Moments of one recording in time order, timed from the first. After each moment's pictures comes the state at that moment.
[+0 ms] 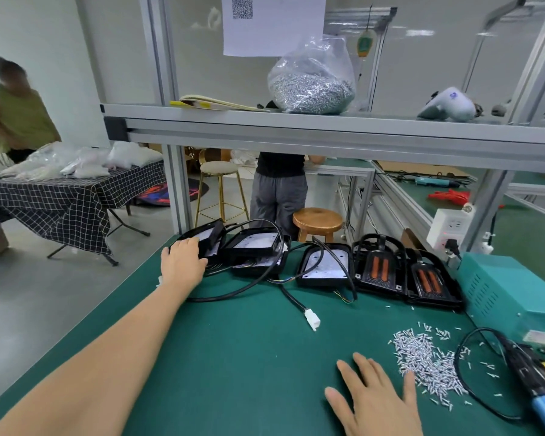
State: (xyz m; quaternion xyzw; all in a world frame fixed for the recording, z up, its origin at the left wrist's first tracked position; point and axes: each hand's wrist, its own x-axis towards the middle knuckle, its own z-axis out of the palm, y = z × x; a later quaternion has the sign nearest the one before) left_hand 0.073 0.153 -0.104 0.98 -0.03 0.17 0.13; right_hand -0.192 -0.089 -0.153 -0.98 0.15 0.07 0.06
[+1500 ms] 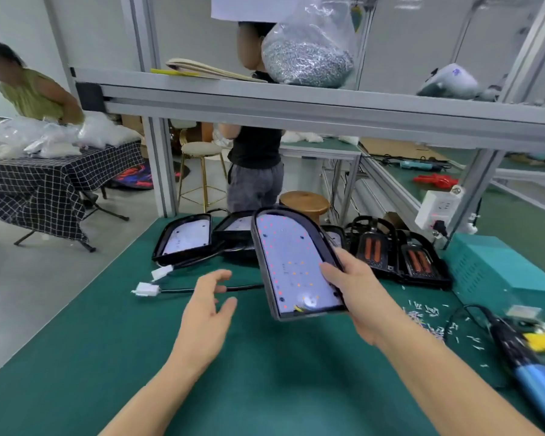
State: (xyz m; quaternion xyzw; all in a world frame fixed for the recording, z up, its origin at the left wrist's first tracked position) left_hand -0.065 0.123 -0.143 0.81 -0.16 0.10 0.55; right_hand -0.123 -0.086 -0.070 -0.72 0.09 -0.08 0.68
